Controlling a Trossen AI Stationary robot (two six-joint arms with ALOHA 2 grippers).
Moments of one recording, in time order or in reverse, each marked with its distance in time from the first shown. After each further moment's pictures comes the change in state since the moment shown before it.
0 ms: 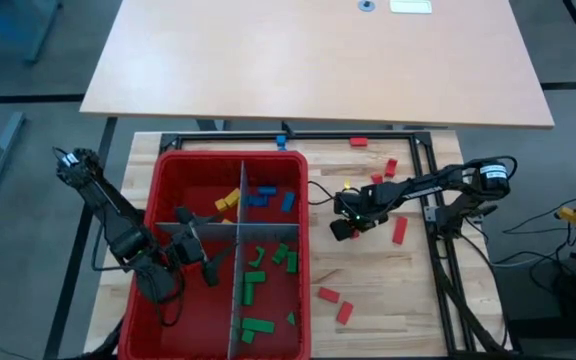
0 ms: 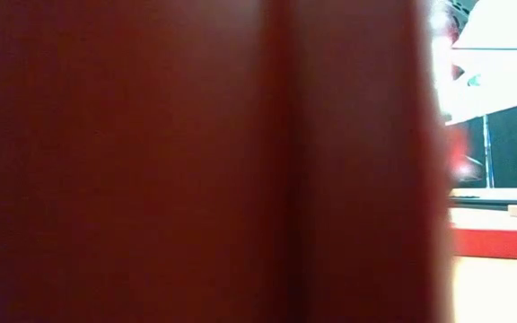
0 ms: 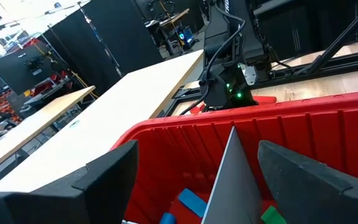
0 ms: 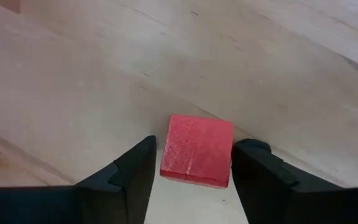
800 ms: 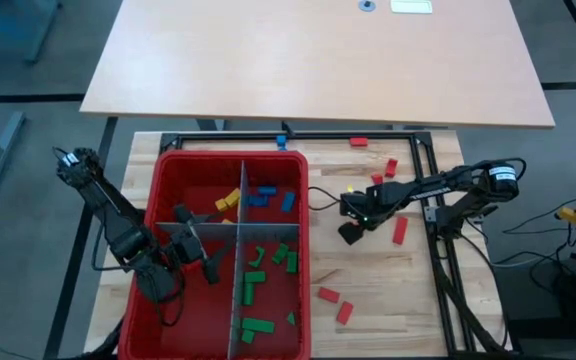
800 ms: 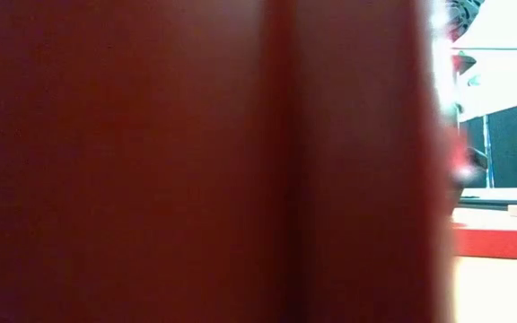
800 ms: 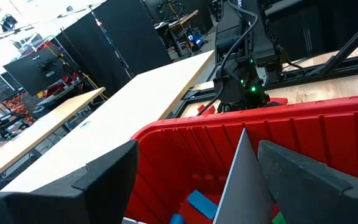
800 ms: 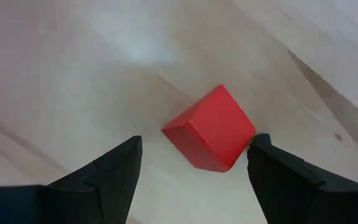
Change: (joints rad) left arm 0.000 0.000 0.000 -0.001 -0.042 0.008; right arm 0.001 -0.115 -0.008 -0.115 0.046 -0.170
